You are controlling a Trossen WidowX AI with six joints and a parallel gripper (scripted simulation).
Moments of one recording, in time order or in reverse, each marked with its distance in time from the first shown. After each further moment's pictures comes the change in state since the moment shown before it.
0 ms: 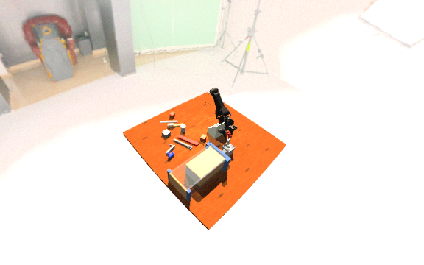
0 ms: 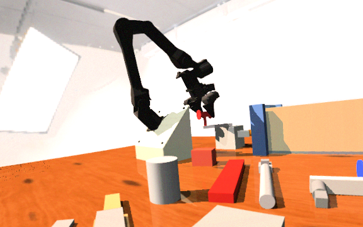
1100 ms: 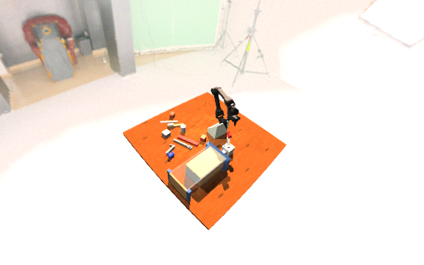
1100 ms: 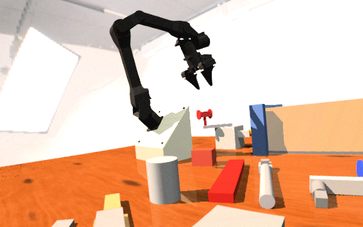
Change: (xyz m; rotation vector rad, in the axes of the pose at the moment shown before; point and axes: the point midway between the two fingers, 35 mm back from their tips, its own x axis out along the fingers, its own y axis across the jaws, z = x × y) arm -0.115 0.004 0.052 -0.004 0.073 -0.008
